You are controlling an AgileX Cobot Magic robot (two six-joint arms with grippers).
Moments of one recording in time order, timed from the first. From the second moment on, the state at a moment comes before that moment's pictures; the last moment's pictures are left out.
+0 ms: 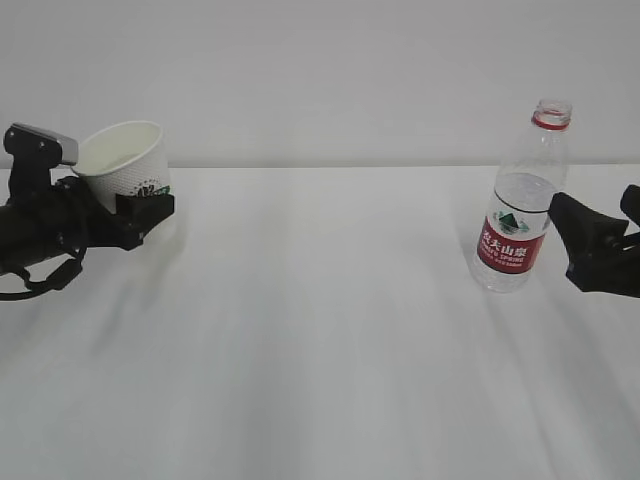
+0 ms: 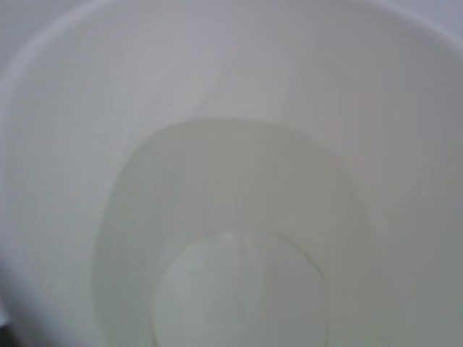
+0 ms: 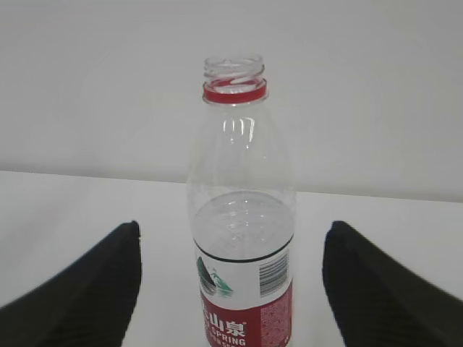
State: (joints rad) left arm -0.04 2.01 -0.80 0.68 -0.93 -0.39; right arm 0.13 1.50 -0.23 -0.06 -1.07 0.04
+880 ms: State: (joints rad) left arm -0.04 2.13 -0.80 0.54 -1.02 -0.30; right arm 0.13 1.50 -0.23 -0.06 -1.07 0.04
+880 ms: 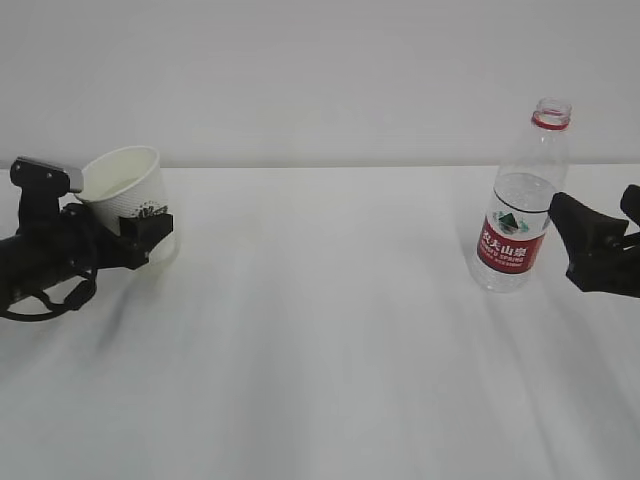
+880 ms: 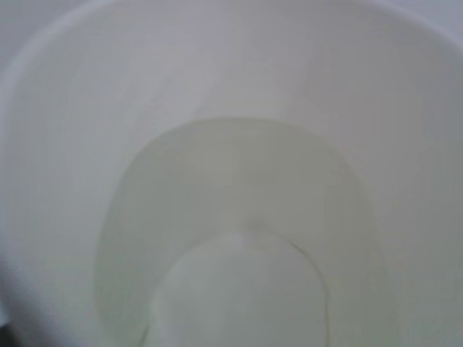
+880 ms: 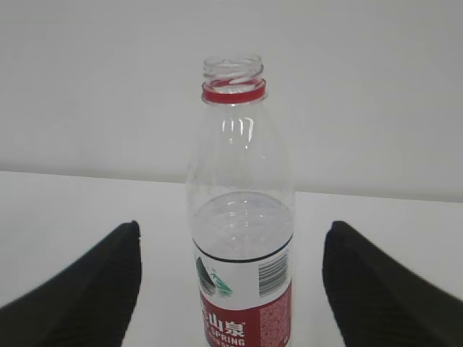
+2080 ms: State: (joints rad) left arm -0.04 2.16 -0.81 0.54 -0.97 -0.30; right arm 0.13 1.50 -0.23 -0.06 -1.07 0.04
